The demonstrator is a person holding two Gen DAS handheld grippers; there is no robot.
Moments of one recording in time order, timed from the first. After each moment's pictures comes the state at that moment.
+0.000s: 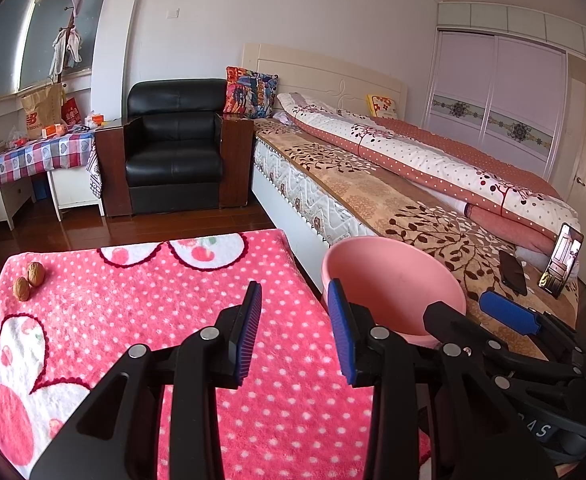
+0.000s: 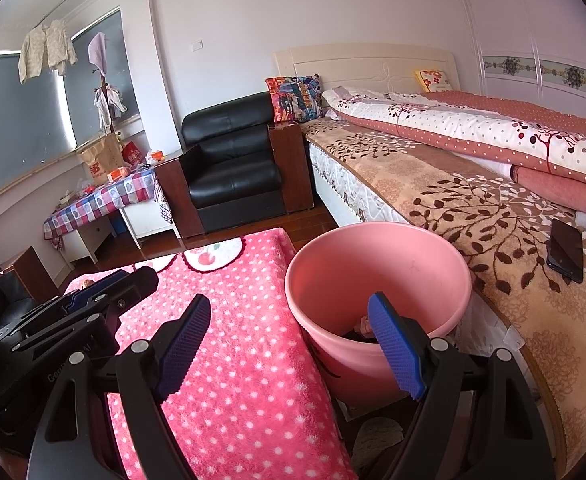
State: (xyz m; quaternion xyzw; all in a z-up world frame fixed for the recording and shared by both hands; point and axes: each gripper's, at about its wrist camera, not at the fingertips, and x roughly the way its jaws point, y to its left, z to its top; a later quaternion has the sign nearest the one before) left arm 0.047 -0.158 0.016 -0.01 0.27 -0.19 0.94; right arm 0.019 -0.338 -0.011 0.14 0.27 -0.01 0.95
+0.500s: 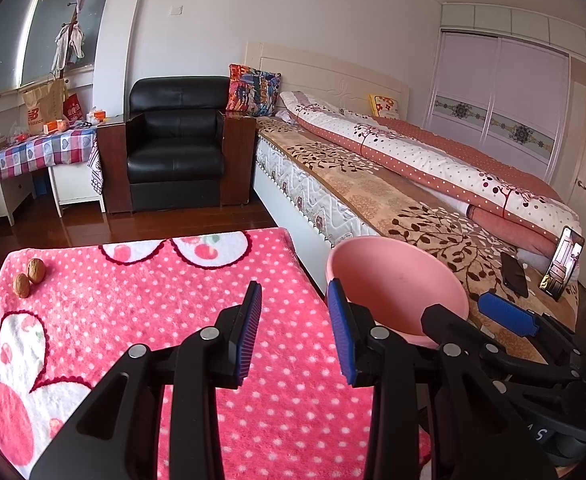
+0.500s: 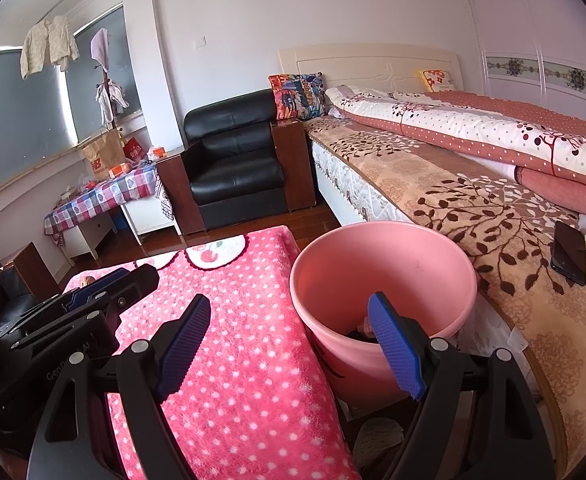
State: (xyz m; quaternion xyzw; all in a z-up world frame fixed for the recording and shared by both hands) left arm 0.050 -0.154 0.014 -0.01 0.27 -0.19 0.94; right arm 0.025 -0.333 -0.010 0.13 0.27 0.00 0.95
